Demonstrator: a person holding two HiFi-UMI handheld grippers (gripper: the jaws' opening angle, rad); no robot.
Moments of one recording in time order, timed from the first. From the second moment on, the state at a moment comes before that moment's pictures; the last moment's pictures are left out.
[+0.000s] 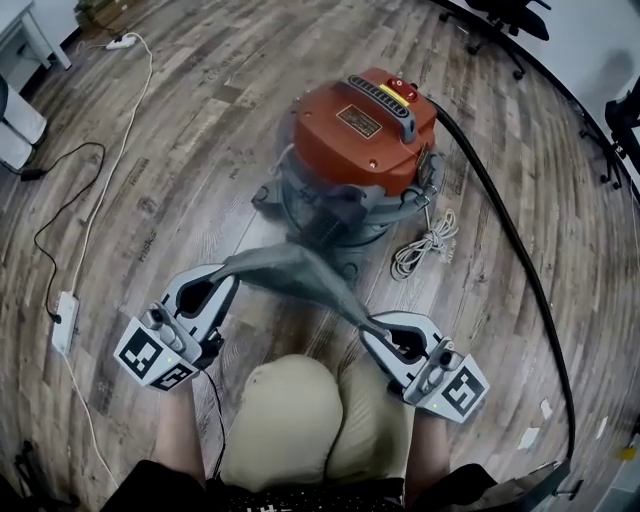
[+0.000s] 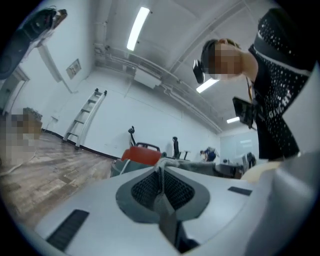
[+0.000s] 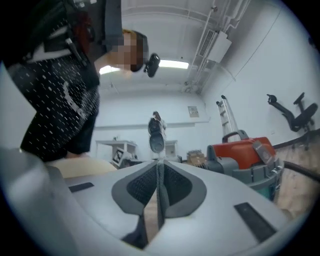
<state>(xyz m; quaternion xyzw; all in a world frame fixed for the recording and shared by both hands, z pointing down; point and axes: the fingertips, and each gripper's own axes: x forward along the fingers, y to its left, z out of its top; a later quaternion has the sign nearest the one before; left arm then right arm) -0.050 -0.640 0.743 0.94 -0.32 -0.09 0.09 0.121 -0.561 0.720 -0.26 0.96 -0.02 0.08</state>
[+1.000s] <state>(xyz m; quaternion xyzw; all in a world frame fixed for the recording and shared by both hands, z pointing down) -0.057 -0.643 0.732 0.95 -0.32 -0.05 0.05 0.123 -0.582 0.747 -0.29 0.96 -0.04 0.00</state>
